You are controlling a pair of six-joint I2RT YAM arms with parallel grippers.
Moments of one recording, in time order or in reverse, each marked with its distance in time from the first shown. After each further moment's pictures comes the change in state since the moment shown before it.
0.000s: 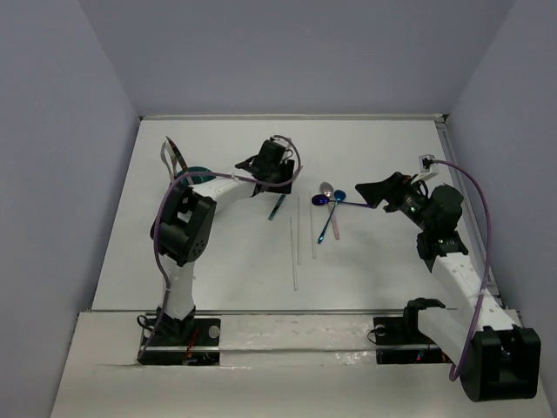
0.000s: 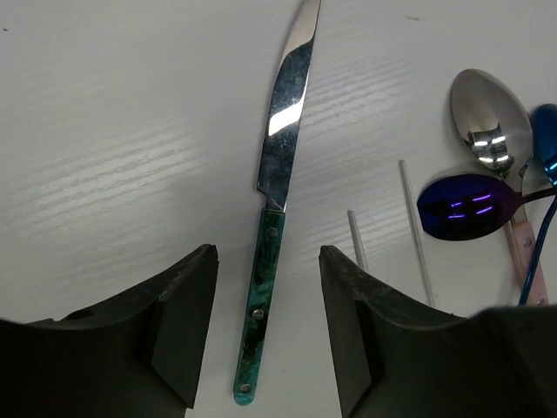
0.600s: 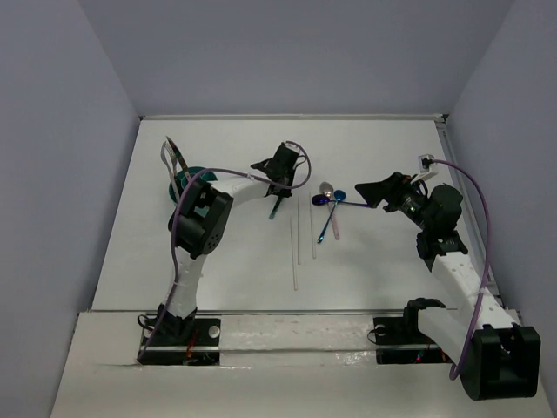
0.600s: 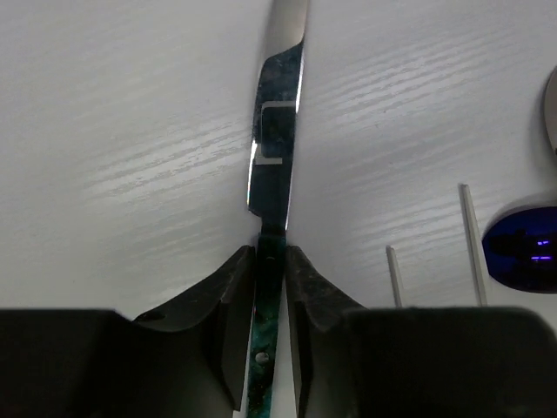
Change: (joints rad) left arm -0.048 0.143 0.104 -0.064 -0.128 0.054; right arm 0.000 0.011 0.000 0.002 -0.001 0.000
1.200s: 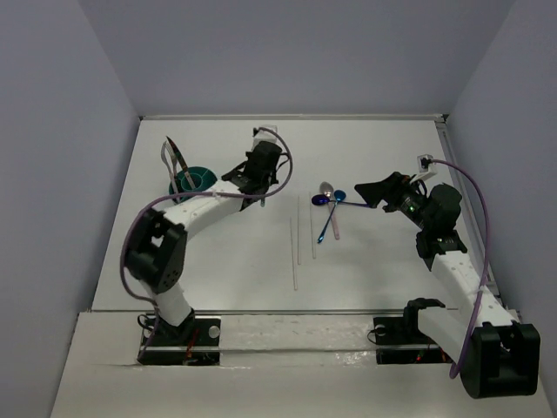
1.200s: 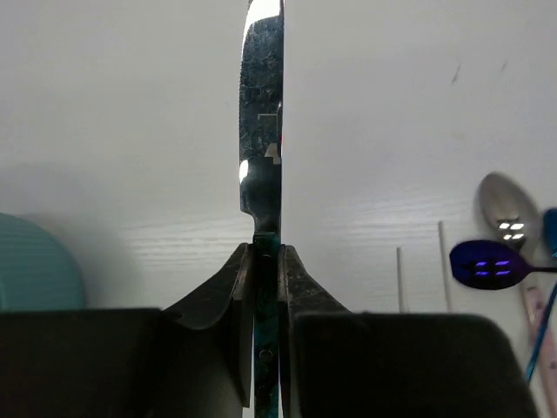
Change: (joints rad) left arm -0.018 -0.299 -0.220 0.120 -0.252 -0.054; right arm 0.000 0.013 0.000 0.003 -0.004 0.001
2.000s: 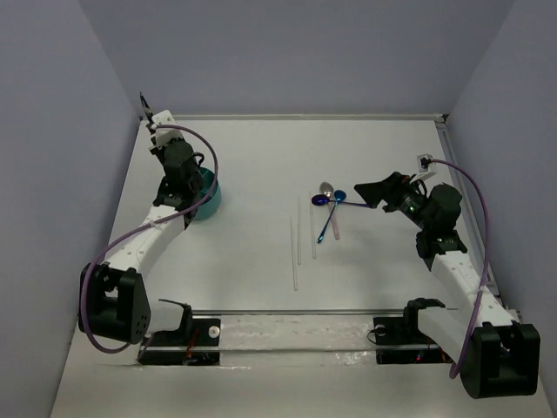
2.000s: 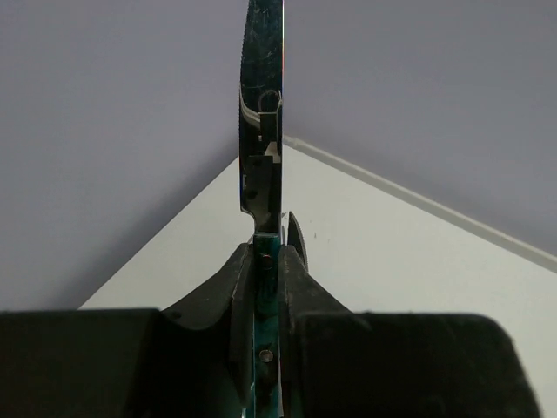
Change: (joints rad) left arm 0.394 -0.539 -0.381 0.553 -0.367 0.221; right arm 0.000 0.000 0.000 0.008 -0.011 0.004
